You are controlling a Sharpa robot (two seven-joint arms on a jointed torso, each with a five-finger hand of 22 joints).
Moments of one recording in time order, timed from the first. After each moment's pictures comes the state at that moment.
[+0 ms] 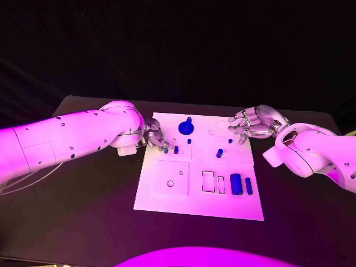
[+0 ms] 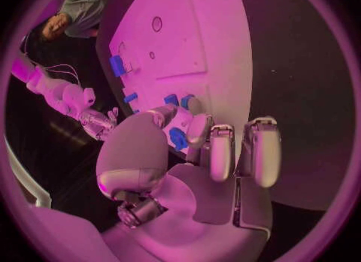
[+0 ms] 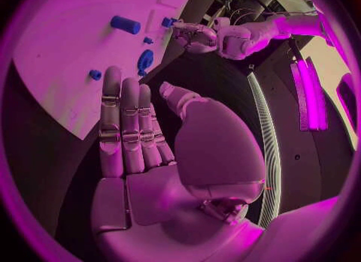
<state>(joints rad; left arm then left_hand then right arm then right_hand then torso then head) 1.30 -0.71 -0.09 1.38 -1.03 0.20 -0.56 0.98 -0.16 0.47 0.28 0.06 0.91 0.03 0.74 0.96 1.35 -0.03 1.27 1.14 1.47 -0.08 1.57 1.31 0.04 1.47 0.03 1.49 1.31 1.30 -0.85 -0.20 1.50 -0.66 -0.43 0.07 1.28 -0.19 0.49 0.12 0.09 0.81 0.18 0.30 0.30 1.11 0.09 0.53 0.37 1.23 0.01 0.59 0.72 0.18 1.34 0.11 0.20 0.39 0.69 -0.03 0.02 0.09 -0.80</state>
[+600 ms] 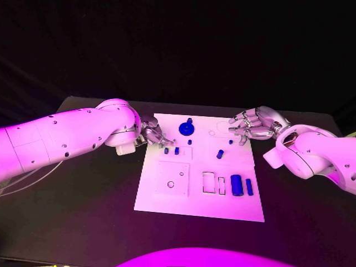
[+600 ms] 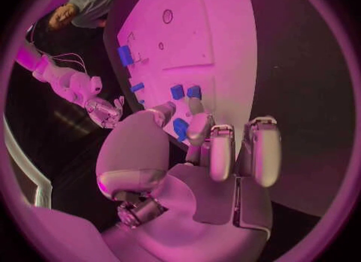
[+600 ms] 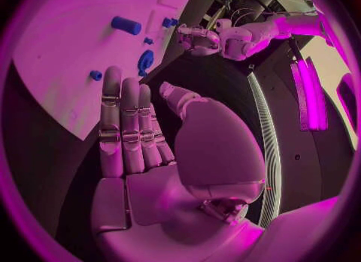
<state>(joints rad) 1.30 -0.74 -0.07 1.40 -0.98 0.17 -0.53 1.02 -0.16 0.41 0.29 0.06 0.89 0.04 0.72 0.96 1.33 -0.03 1.24 1.11 1.47 -0.08 1.57 1.31 0.04 1.47 0.03 1.48 1.31 1.29 -0.85 -0.20 1.50 -0.66 -0.42 0.07 1.28 -0.19 0.49 0.12 0.09 0.81 0.18 0.30 0.29 1.11 0.09 0.53 0.37 1.23 0.01 0.59 0.72 0.18 1.34 0.11 0.20 0.39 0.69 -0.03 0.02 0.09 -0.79</state>
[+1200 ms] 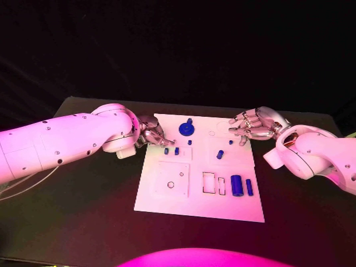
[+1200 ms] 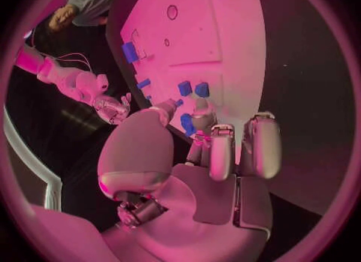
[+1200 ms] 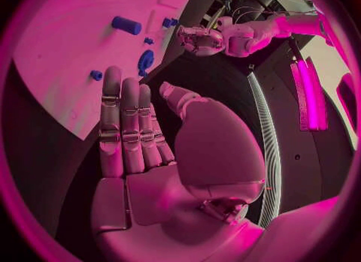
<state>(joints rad) 1.29 -0.79 -0.07 1.47 -1.01 0.06 -0.48 1.09 -0.14 0.33 0.29 0.06 0.82 0.09 0.60 0.85 1.22 0.02 1.14 0.99 1.47 -0.05 1.57 1.31 0.04 1.44 0.06 1.42 1.31 1.29 -0.85 -0.20 1.50 -0.66 -0.43 0.07 1.28 -0.19 0.49 0.12 0.09 0.81 0.18 0.30 0.29 1.11 0.09 0.53 0.37 1.23 0.01 0.59 0.72 0.18 1.34 0.11 0.20 0.39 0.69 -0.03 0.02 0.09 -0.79</state>
